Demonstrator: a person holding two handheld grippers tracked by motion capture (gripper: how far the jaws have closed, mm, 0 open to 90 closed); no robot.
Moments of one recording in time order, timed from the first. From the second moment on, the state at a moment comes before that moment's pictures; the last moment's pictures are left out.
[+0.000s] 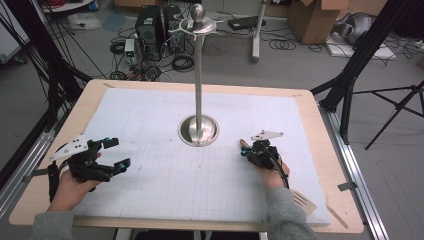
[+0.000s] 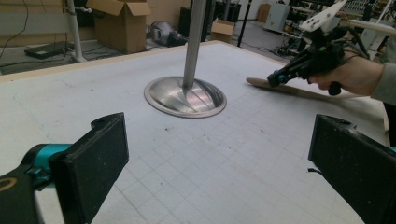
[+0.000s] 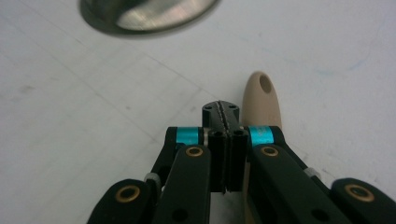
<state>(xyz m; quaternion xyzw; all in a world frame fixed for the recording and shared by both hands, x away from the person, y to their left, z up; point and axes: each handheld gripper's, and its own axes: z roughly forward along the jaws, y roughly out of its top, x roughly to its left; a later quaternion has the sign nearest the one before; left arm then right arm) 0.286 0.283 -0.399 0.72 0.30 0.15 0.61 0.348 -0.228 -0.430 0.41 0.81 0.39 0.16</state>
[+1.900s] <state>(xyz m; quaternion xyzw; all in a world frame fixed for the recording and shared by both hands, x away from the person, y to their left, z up) 0.283 0.285 -0.402 0.71 0.30 0.15 0.62 0.284 -0.327 -0.414 0.34 0.84 0.42 0.09</state>
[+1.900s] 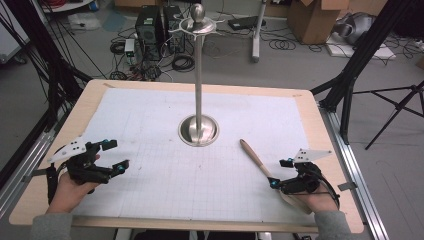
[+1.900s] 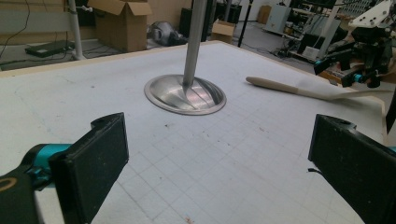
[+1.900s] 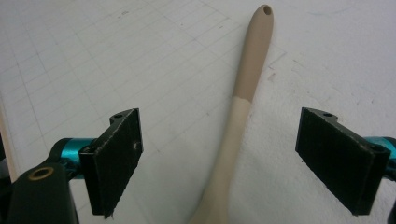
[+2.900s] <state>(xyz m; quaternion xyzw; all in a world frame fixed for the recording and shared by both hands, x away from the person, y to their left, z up) 0.287 0.280 -0.403 0.72 0.29 0.14 0.62 0.289 -0.329 -0.424 0.34 0.86 0.39 0.07</state>
